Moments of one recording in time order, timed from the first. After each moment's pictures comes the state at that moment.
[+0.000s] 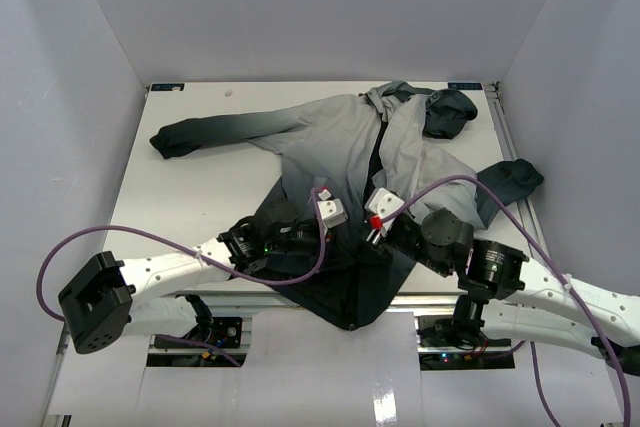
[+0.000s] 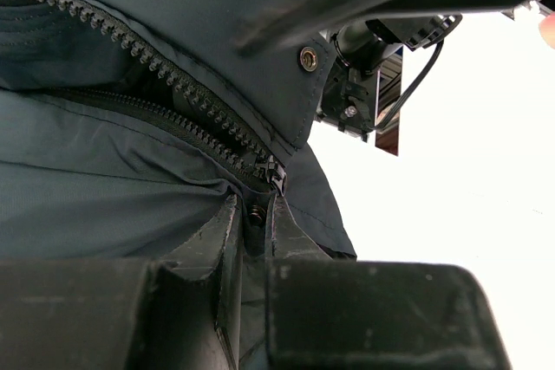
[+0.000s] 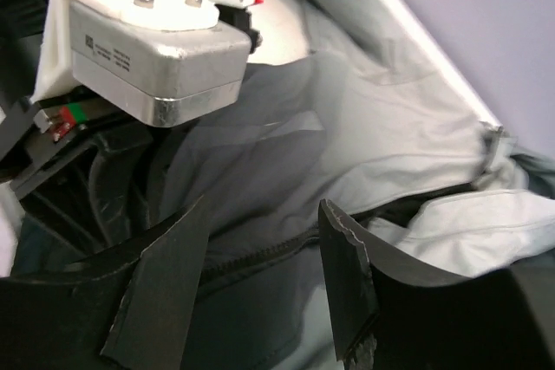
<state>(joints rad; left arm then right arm) -0.99 1.19 0.62 0.25 0.51 -0.21 1.20 0.72 0.77 -0.26 0.28 -0.29</state>
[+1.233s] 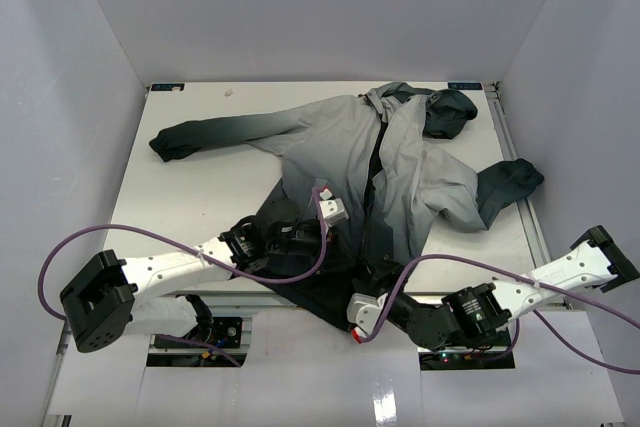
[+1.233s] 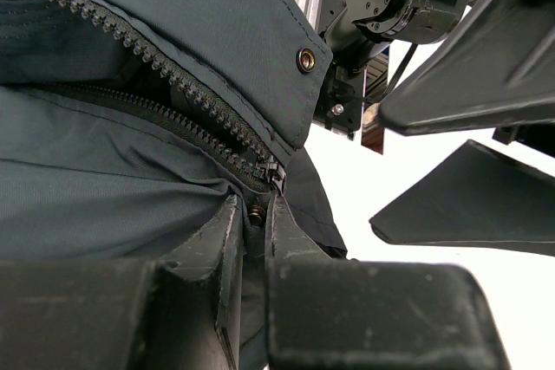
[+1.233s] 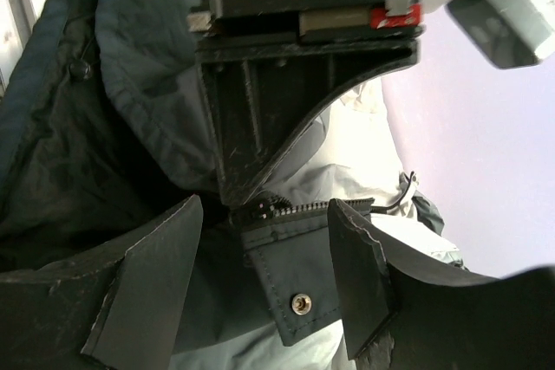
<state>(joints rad) -0.99 1.20 0.62 0.25 0.53 -0.25 1.97 0.73 0.50 -0.11 1.01 -0.56</state>
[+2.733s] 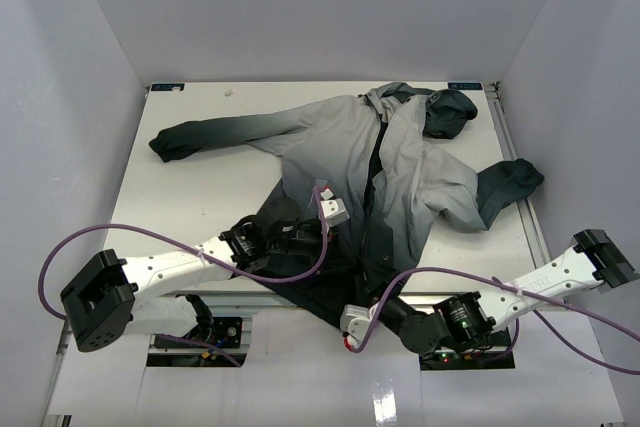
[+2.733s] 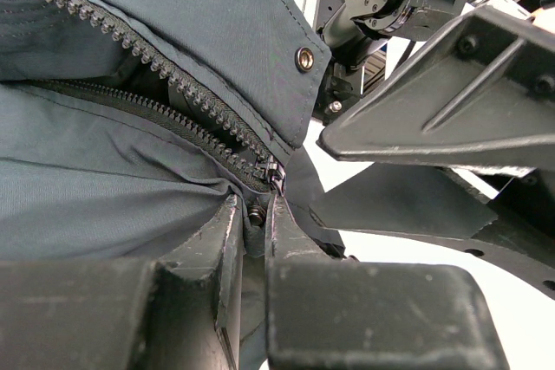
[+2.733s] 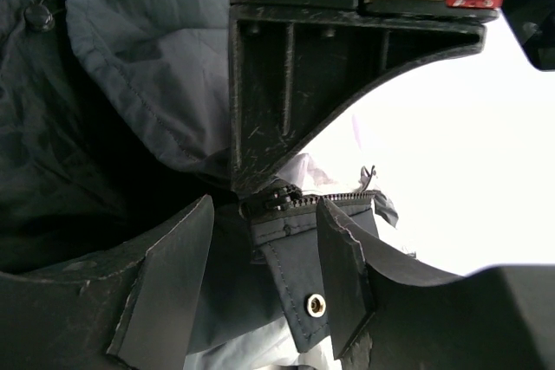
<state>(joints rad) -0.99 1.21 0.63 0.24 0.54 -0.26 1.97 0.80 0.36 0.11 1.08 -0.74</state>
